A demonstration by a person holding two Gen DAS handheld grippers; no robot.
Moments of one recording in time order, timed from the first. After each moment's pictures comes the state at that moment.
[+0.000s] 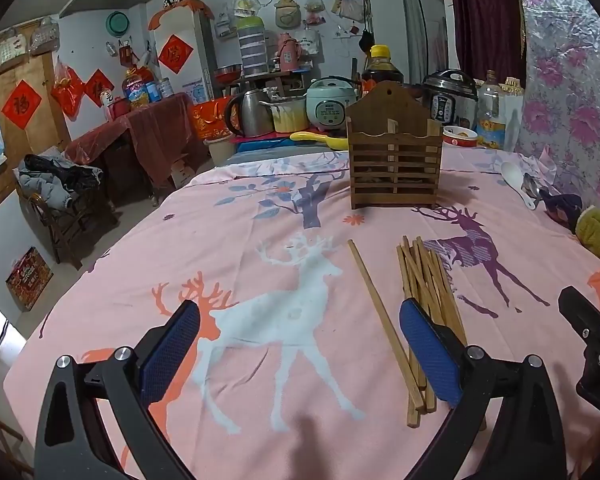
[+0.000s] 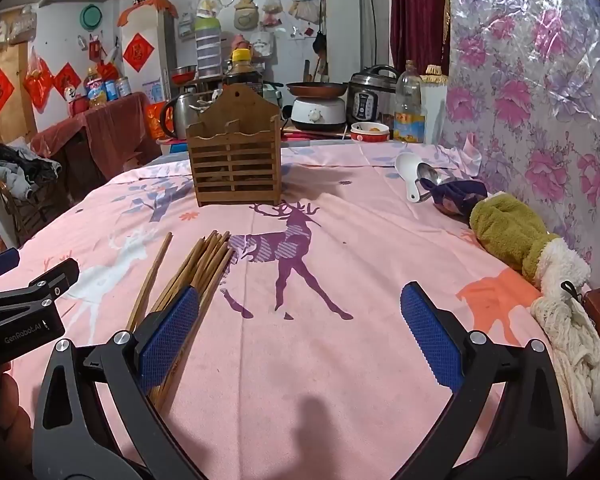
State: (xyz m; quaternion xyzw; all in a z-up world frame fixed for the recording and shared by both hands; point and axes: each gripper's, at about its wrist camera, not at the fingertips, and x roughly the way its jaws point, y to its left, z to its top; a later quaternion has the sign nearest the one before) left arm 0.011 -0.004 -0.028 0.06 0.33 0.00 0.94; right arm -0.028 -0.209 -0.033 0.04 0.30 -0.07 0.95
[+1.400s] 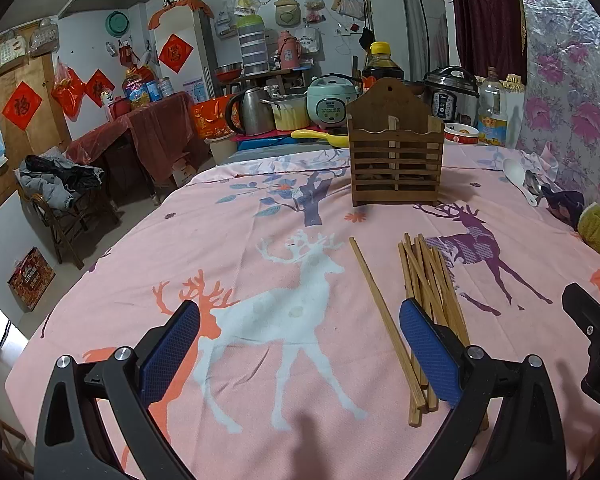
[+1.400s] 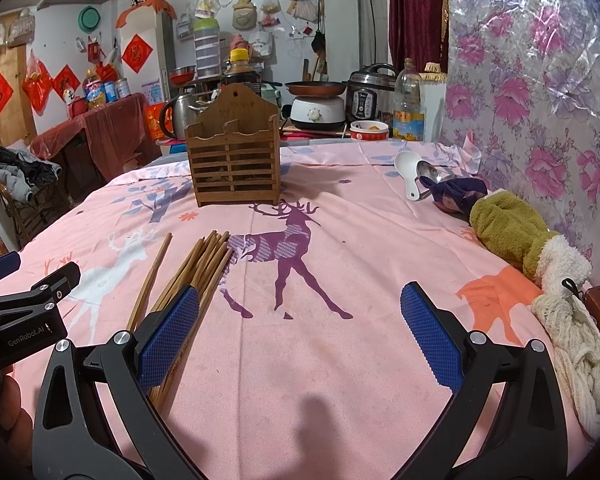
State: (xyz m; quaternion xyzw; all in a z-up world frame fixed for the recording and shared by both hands) left arm 0.011 -0.001 -0.030 0.06 0.33 0.00 0.94; right arm -0.031 -0.215 -0.029 0.04 0.30 -0.07 0.95
